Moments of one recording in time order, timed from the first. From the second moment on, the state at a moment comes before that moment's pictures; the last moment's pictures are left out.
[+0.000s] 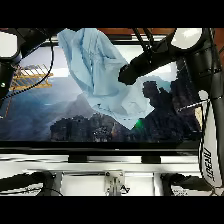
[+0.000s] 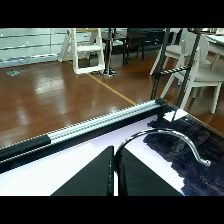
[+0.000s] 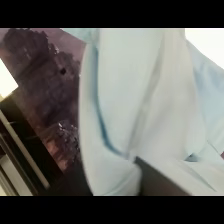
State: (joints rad) left arm -0.36 -1.41 1.79 0.75 -0.45 -0.91; right arm 0.39 -1.49 1.97 -1.14 1.49 1.17
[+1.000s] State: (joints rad) left arm -0.29 -1.31 1.79 0.75 -0.47 -0.90; right arm 0.38 -1.49 1.97 -1.20 1.24 1.23
